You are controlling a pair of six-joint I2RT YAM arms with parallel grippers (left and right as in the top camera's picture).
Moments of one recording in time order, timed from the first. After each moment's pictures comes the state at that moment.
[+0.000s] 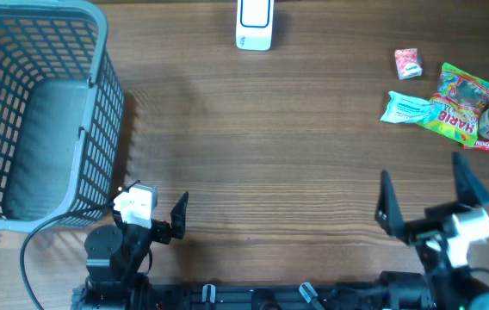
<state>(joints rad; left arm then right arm) -0.03 0.02 0.15 -0.53 0.25 0.00 -0.06 0.03 0.43 -0.07 -0.30 -0.03</state>
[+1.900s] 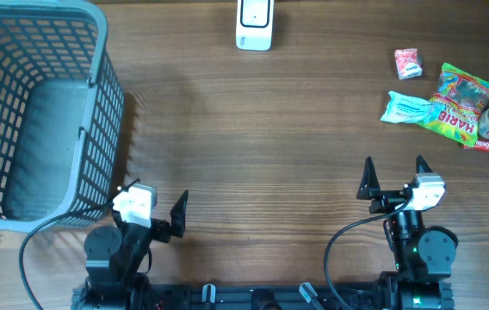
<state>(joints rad) -0.03 0.02 0.15 -0.47 0.25 0.00 -0.04 0.02 0.01 0.00 -0.08 0.06</state>
